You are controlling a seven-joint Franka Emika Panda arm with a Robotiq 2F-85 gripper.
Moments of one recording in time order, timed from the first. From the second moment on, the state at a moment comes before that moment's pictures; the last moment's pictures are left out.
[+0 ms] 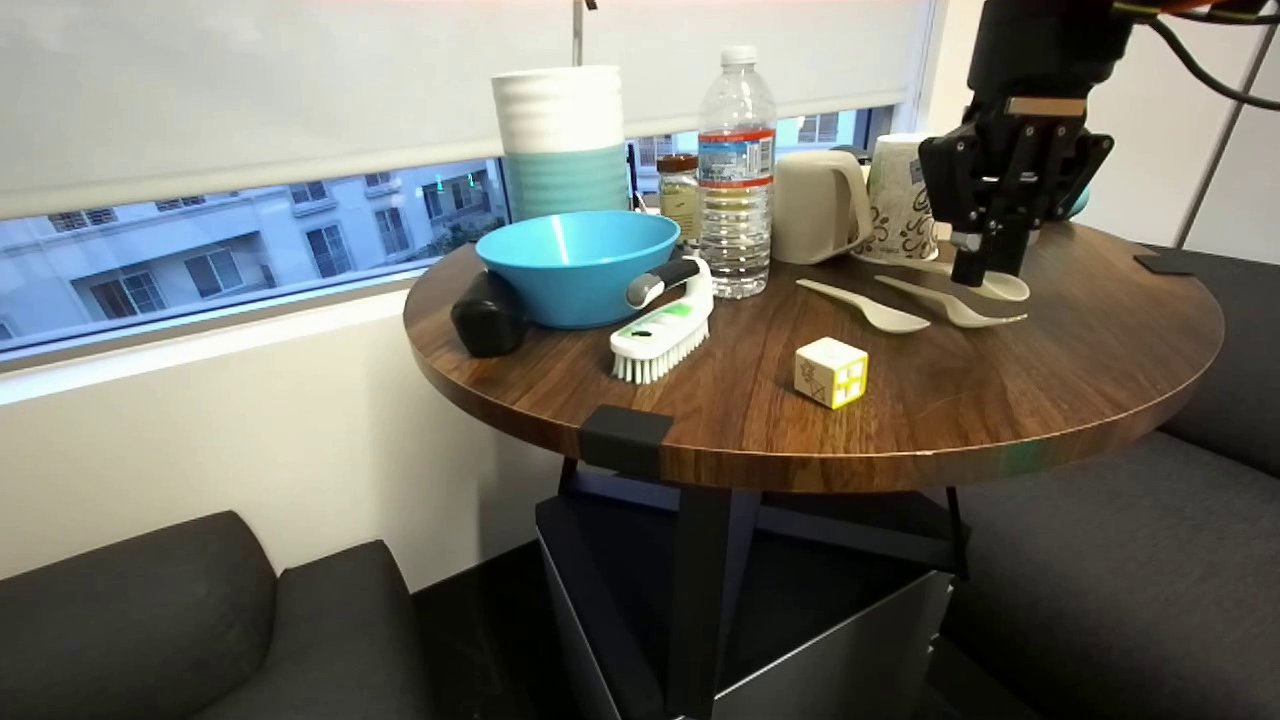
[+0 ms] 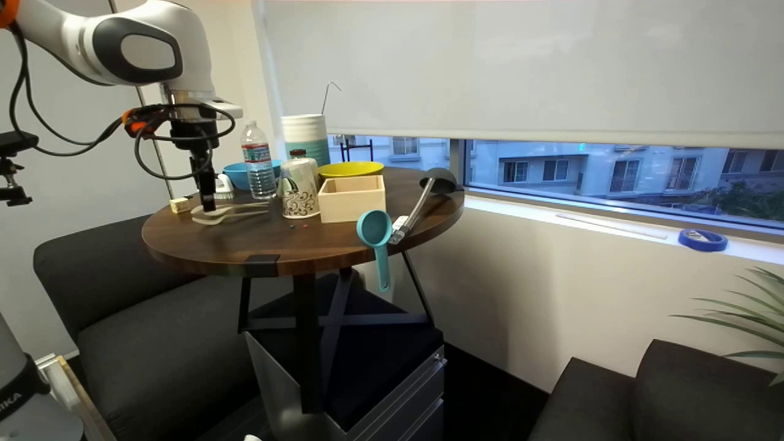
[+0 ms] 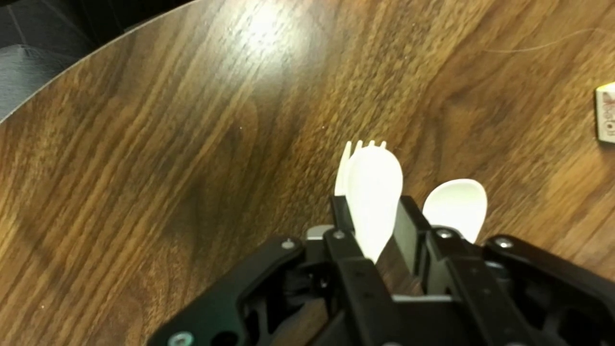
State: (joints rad) arm 0.04 -0.51 0.11 -2.59 0.14 2.07 0.42
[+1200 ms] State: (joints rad) arm 0.05 -0.51 0.11 -2.59 0.14 2.07 0.38
